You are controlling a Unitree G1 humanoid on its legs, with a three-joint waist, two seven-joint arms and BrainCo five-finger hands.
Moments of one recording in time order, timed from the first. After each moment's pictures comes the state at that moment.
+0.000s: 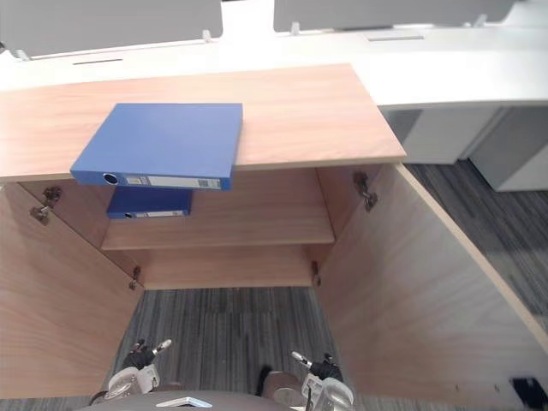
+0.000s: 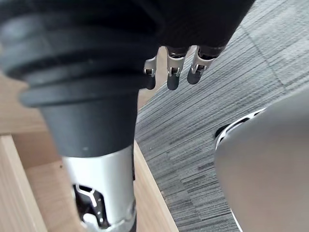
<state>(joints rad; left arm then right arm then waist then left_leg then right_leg) 0.04 -0.09 0.41 0.96 -0.07 -0.08 0.08 0.08 -0.05 -0.28 0.97 0.21 -0.03 -0.08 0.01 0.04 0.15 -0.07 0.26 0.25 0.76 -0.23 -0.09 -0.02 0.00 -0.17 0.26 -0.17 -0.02</state>
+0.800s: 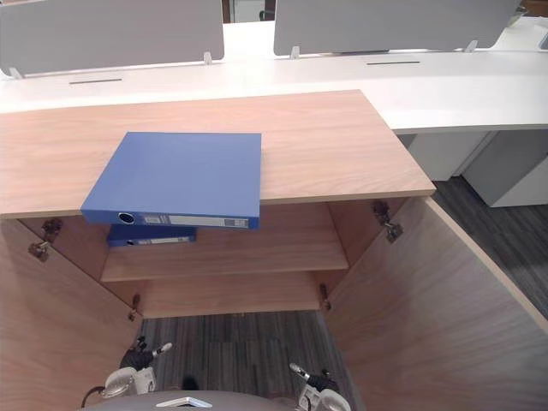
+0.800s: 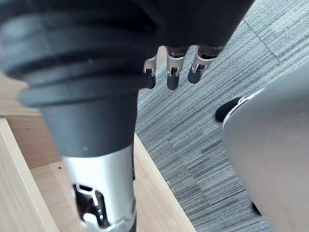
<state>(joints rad) 0.07 -0.03 0.23 0.97 -0.05 -0.08 0.09 0.09 -0.03 -0.35 1.01 0.21 -0.02 -0.08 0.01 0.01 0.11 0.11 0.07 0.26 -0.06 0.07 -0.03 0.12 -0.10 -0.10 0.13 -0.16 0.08</state>
